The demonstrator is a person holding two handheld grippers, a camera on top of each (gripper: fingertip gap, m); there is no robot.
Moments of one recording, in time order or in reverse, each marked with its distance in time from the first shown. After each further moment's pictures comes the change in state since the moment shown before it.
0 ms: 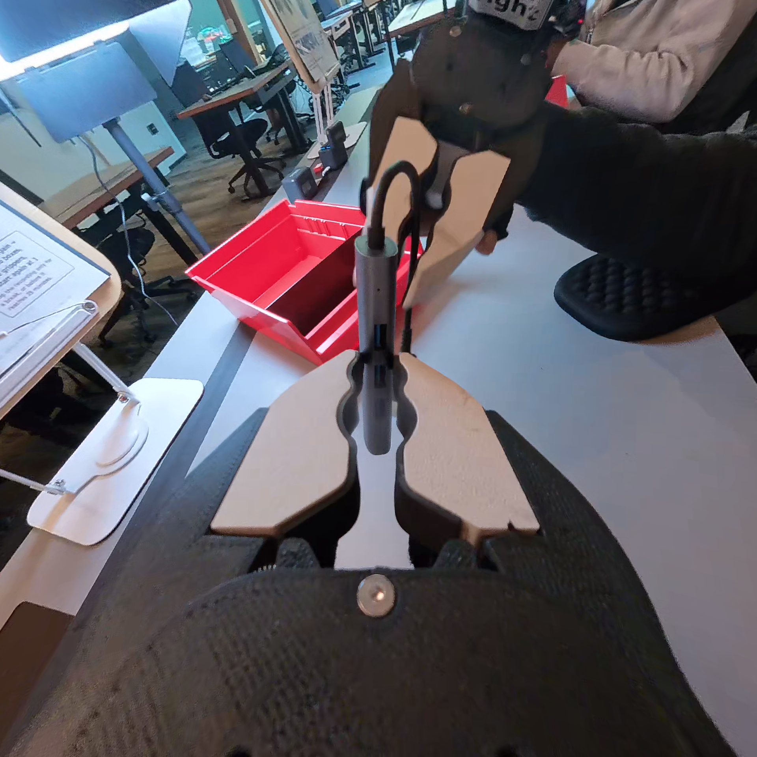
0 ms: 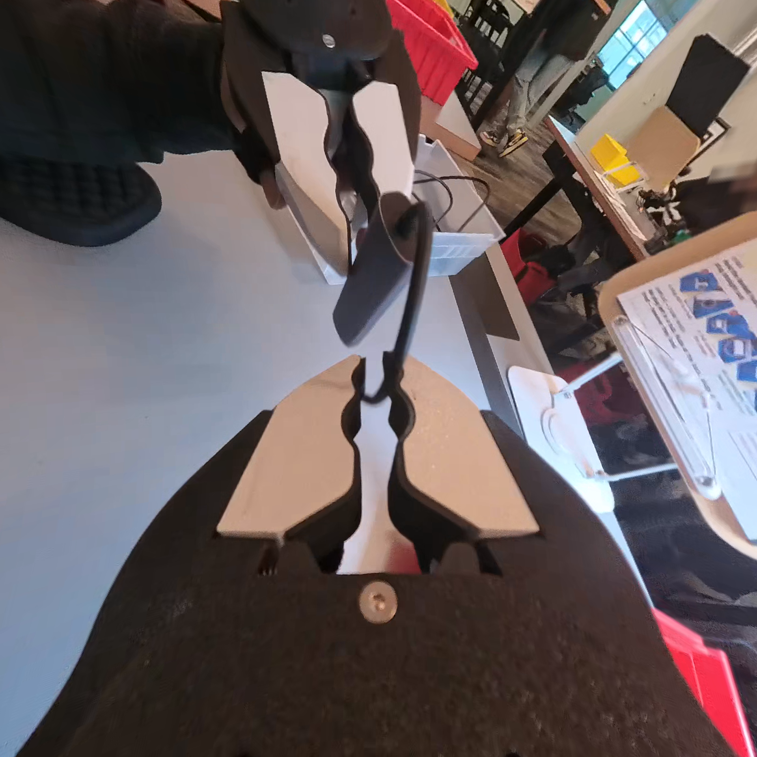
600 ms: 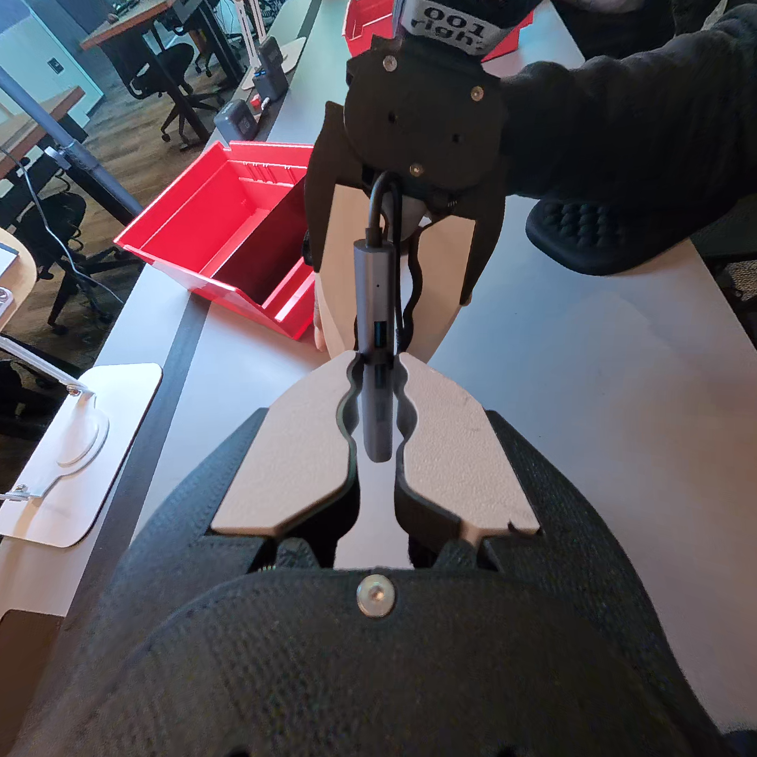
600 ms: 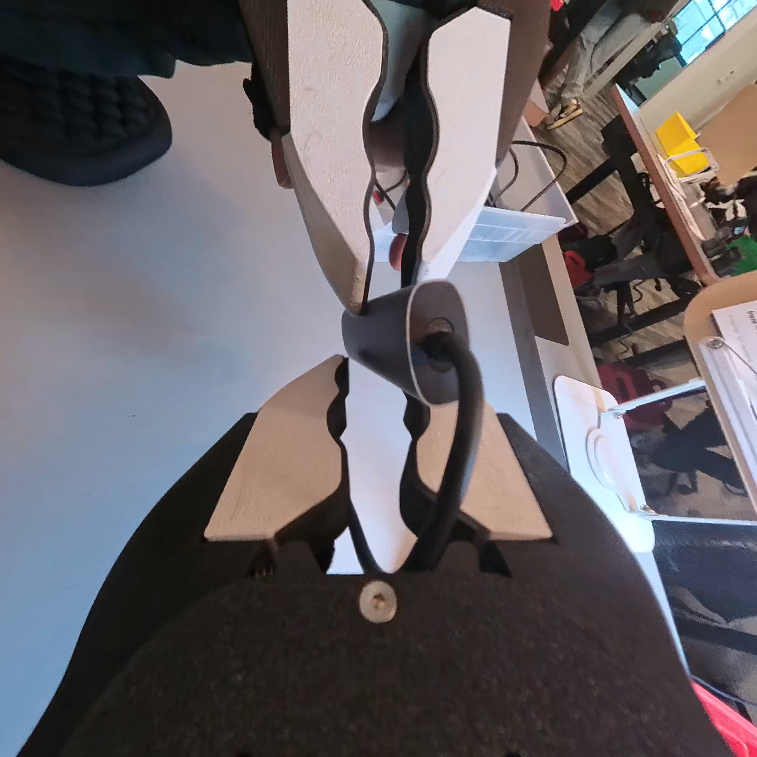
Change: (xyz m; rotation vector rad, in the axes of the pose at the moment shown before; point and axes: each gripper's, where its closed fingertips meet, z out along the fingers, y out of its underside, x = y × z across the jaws) left arm 0.021 0.024 0.009 -0.138 0.105 0.060; right arm -0.034 0.022 0.054 -0.075 -0.085 -0.072
